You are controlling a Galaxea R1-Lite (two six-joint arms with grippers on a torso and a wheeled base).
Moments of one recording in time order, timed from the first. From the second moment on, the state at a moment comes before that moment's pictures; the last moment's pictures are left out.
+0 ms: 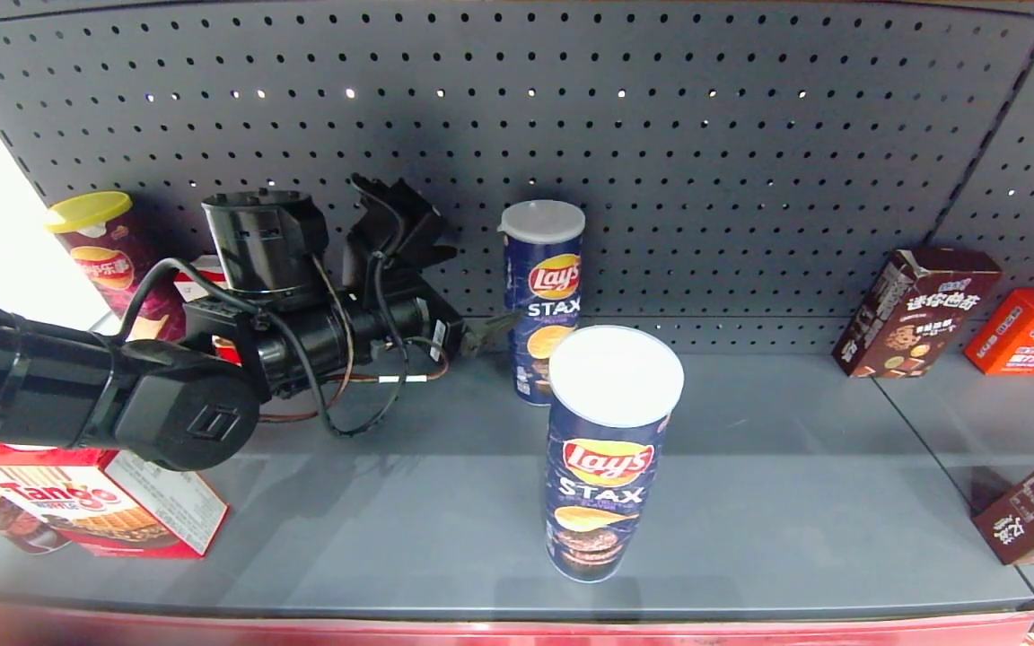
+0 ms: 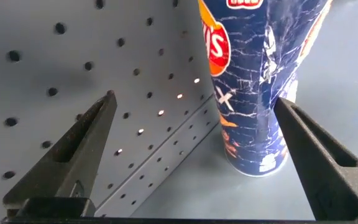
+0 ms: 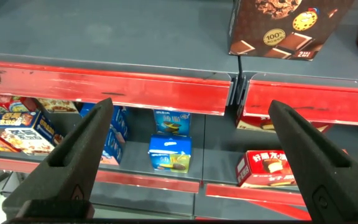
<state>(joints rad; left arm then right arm) -0.38 1.88 -1.09 -0.74 -0.33 0.35 0.11 0.11 0.00 0.00 -0.02 -0.01</state>
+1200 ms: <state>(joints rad) -0.40 1.87 -0.93 -0.86 -0.12 0.37 0.11 0.11 0.00 0.00 -0.02 -0.01</state>
